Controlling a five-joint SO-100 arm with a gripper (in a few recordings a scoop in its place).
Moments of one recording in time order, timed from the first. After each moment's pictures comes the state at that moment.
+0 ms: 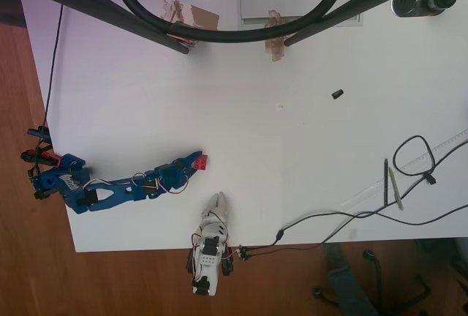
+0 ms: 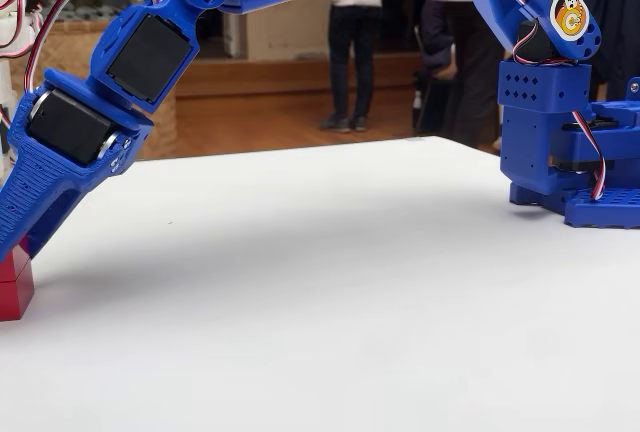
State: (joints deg) arm -4.6 53.6 64.8 34.5 -57.3
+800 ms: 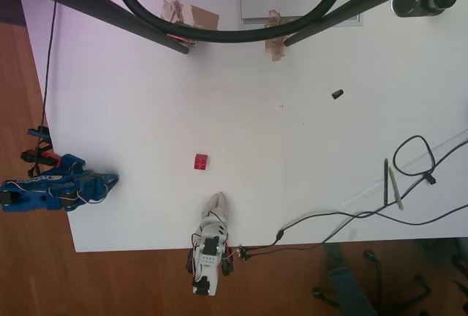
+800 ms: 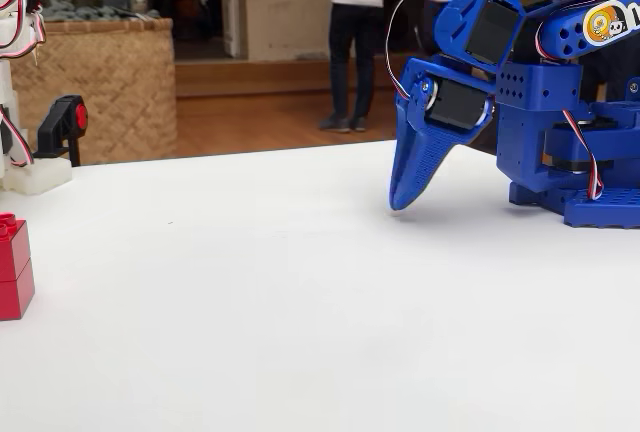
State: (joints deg) arm 4.1 174.0 178.9 61.8 -85.5
